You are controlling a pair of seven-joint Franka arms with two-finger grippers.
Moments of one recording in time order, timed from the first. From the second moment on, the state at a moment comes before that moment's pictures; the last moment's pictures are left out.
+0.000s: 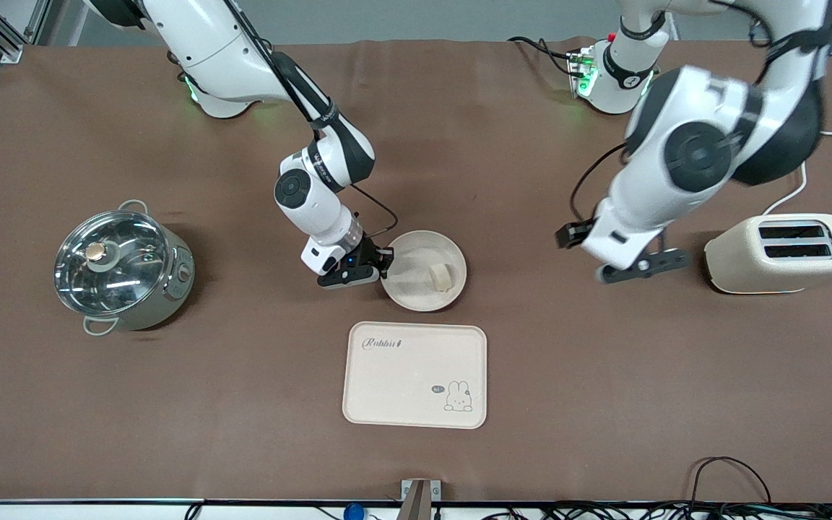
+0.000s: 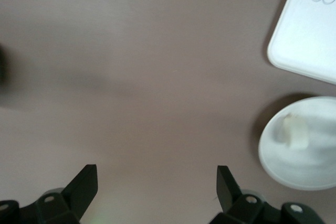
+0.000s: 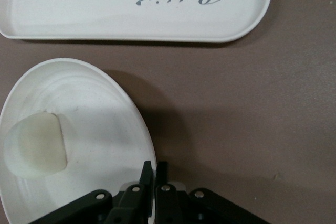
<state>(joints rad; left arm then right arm) -0.29 0.31 -0.16 -1.63 0.03 1.80 -0.70 0.53 0.59 0.15 -1.97 0.37 2.86 0.24</state>
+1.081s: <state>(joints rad) -0.58 0.75 -0.17 -1.50 0.03 2.26 -1.35 0.33 0.54 0.14 -1.71 0.41 2.46 0.25</state>
